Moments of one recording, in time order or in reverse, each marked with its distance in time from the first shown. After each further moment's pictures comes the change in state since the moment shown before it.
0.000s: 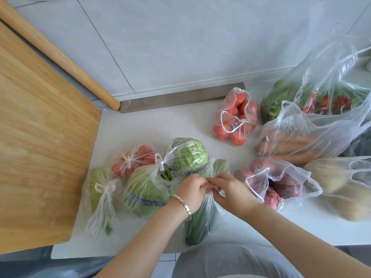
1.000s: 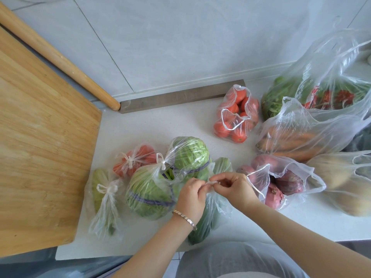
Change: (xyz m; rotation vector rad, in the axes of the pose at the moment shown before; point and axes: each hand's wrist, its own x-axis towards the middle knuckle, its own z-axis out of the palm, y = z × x) left_hand -0.017 -0.013 0.018 -0.100 0.302 0.080; right_hand 0.002 -0.009 -0.002 0.653 0.104 0.436
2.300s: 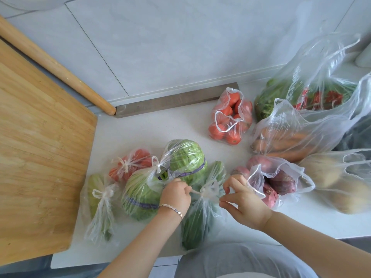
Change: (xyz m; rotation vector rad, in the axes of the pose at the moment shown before) left_hand 0.015 -0.010 -0.021 0.440 -0.225 -0.230; right_hand -0.012 0.037 -0.036 -0.751 -0.138 -0.666
